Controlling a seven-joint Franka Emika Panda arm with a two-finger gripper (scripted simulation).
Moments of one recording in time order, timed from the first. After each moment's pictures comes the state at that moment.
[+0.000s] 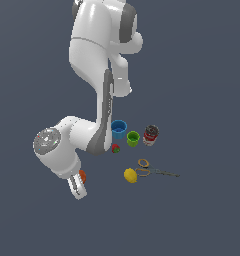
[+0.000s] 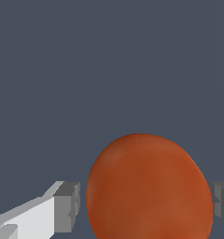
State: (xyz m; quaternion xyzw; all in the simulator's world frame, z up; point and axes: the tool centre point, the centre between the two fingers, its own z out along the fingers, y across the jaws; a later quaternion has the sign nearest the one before) arm 0.122 -0.183 0.047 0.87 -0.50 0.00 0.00
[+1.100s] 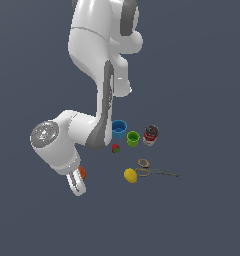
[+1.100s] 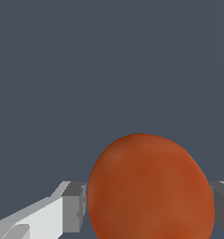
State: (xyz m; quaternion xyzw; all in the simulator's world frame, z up) arm 0.116 -0.181 0.068 0.87 -0.50 0.00 0.00
